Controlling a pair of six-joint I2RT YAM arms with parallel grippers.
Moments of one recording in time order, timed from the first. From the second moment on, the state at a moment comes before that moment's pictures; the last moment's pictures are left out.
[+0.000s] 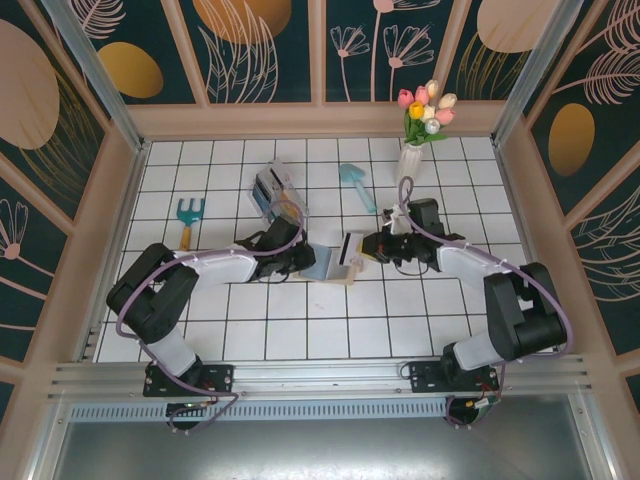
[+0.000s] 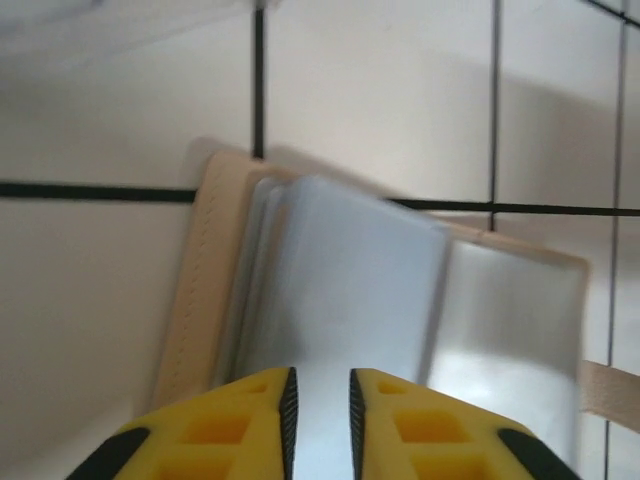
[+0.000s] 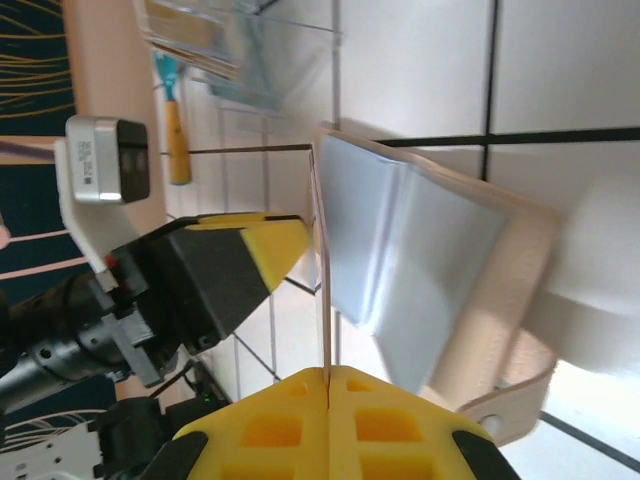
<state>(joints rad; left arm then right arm) -0.70 1.68 0.86 -0.07 0.09 -0.87 0.30 1.44 0.69 -0.08 -0.83 0.69</state>
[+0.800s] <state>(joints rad) -0.52 1.35 0.87 0.09 0.46 -0.86 0.34 1.47 0.81 0.37 -1.05 0.93</state>
